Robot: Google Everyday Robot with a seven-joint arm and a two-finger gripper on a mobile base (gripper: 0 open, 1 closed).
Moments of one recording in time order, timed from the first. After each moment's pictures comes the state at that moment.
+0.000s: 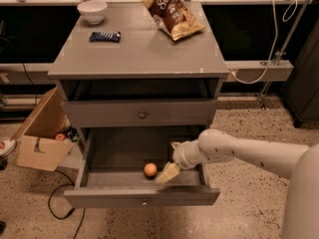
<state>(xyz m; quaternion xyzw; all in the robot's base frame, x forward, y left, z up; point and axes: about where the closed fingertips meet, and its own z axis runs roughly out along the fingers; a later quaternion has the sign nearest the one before) 0.589 -0.027 0.477 -0.51 0.78 0.21 0.29</state>
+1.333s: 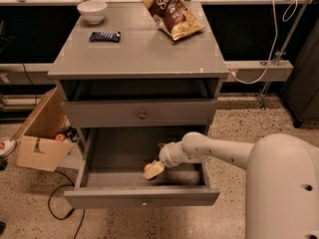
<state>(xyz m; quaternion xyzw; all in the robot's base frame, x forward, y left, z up) 0.639 0.031 0.406 -0.50 0.77 0.25 0.31</state>
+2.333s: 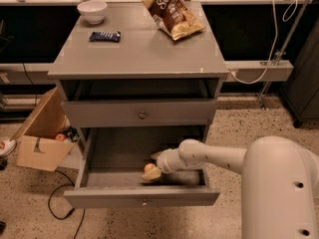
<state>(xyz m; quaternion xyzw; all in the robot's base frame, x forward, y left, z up) 0.627 0.041 0.372 -0.50 0.77 0.25 0.30</state>
